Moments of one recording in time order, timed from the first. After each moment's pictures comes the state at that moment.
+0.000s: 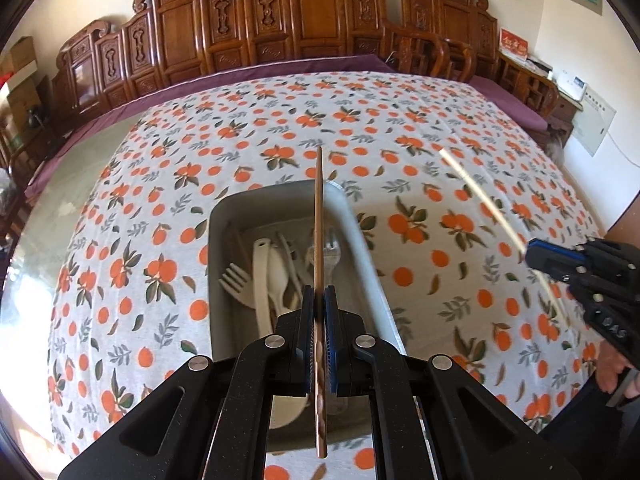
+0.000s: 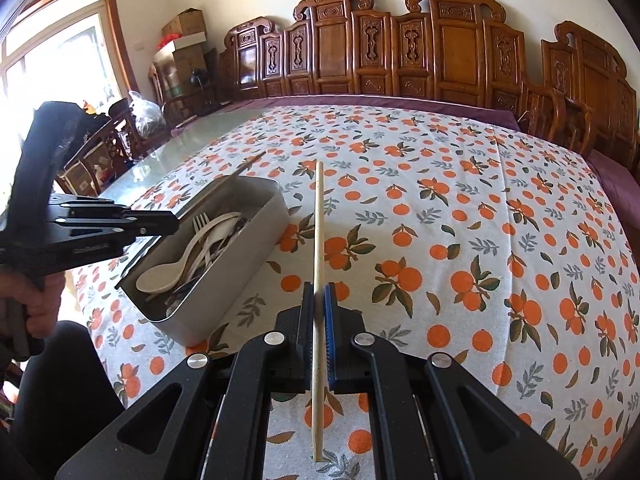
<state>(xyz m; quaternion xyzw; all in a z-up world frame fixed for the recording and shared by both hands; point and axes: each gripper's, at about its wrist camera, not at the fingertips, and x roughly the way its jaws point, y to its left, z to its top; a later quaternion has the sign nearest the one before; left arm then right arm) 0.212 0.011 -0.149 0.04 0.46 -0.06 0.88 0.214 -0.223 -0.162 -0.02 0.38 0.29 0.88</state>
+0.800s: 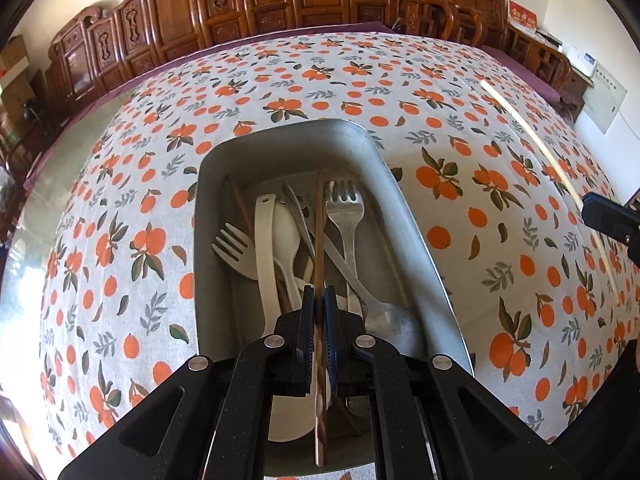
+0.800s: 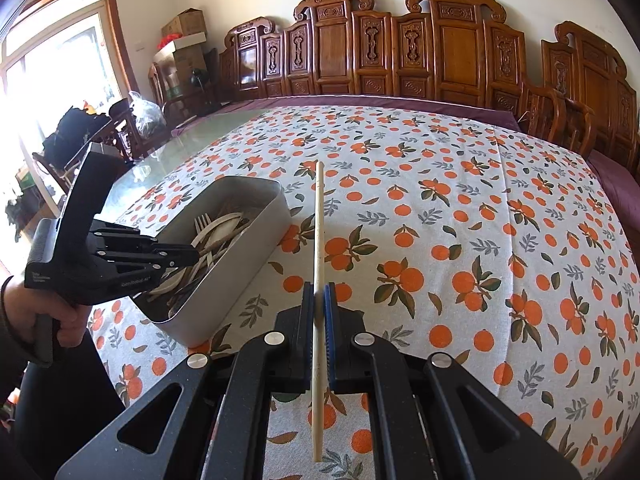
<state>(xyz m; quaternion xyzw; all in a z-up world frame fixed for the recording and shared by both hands) 0.221 0.018 -0.192 0.05 0.50 -0.05 0.86 0.214 -0.222 -0.161 -0.02 0.38 0.29 0.88</state>
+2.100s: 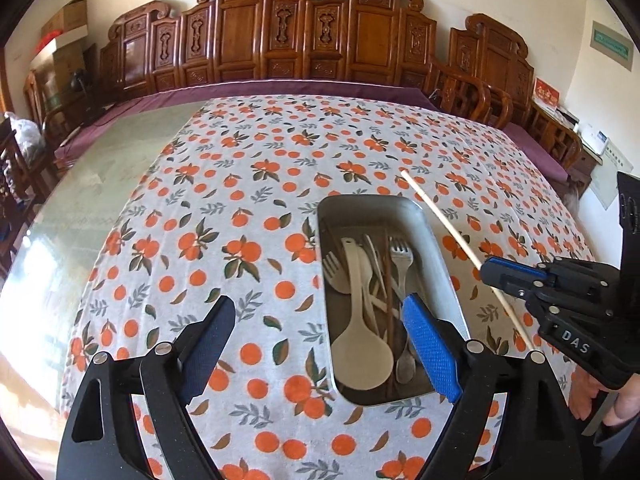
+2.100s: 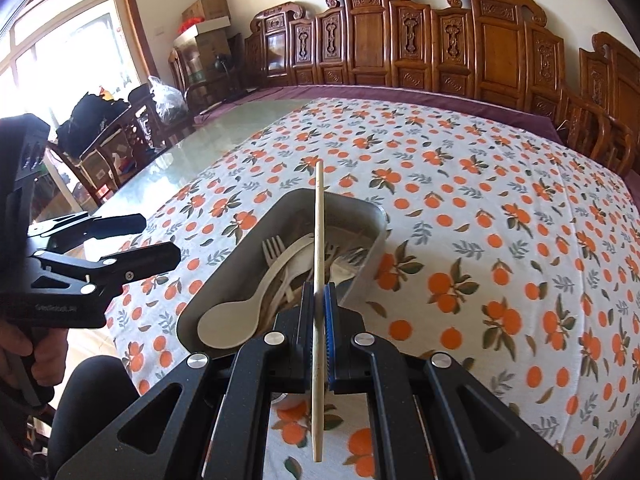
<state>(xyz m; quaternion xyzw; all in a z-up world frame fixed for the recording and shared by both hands) 0.172 0.094 -0.124 -0.03 0.43 -0.01 0.90 0.224 -0.106 -0.147 -0.03 0.41 0.32 0.85</state>
